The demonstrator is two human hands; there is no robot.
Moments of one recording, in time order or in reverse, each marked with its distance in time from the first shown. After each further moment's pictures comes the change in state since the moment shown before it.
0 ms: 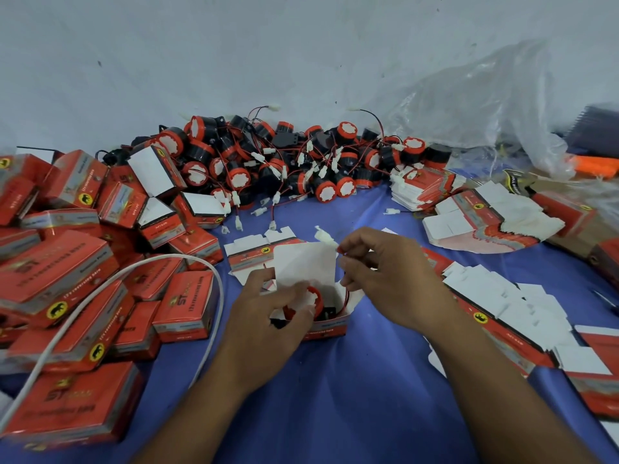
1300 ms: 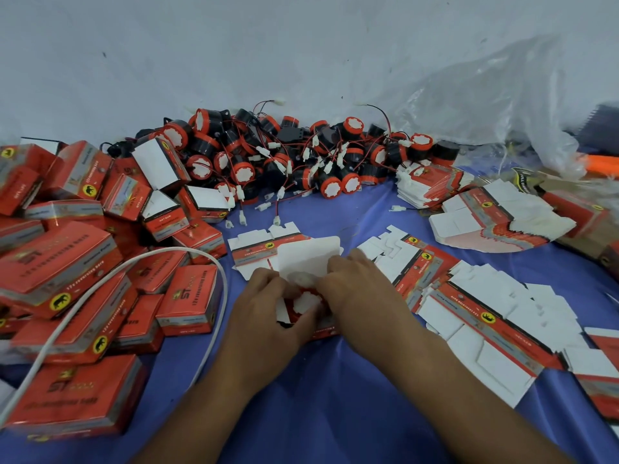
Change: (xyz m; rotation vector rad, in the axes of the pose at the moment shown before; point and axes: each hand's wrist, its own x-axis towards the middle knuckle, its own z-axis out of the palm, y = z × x) left_hand -0.001 0.002 0.000 0.131 0.068 0.020; right_hand -0.009 -0.023 0.044 -0.973 -0.270 -0.241
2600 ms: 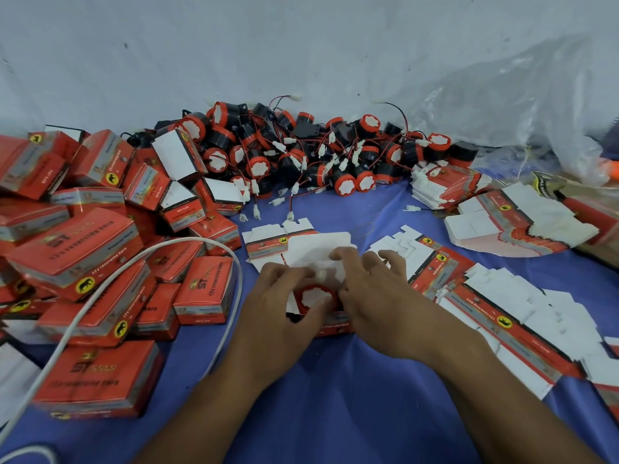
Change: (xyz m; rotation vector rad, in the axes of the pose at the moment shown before) left_hand -0.004 -0.008 0.001 -0.108 -0.010 -0.035; right_hand -0.006 0.015 0.001 0.175 -0.131 0.020
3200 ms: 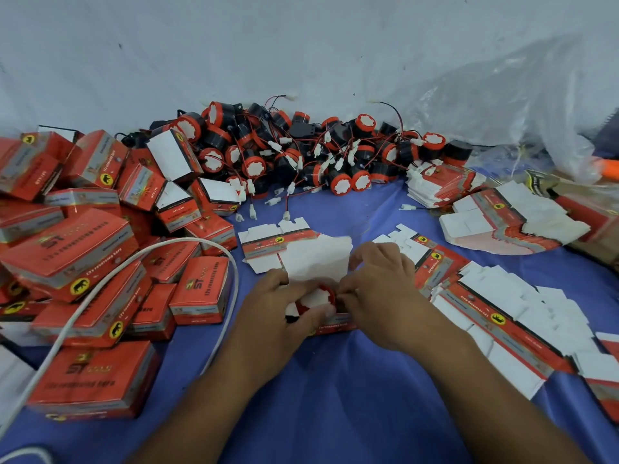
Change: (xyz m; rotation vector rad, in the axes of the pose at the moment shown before) left_hand 0.001 -0.005 -0.002 0.074 -0.109 0.085; right_hand 0.002 0.005 0.008 0.049 0.107 0.151
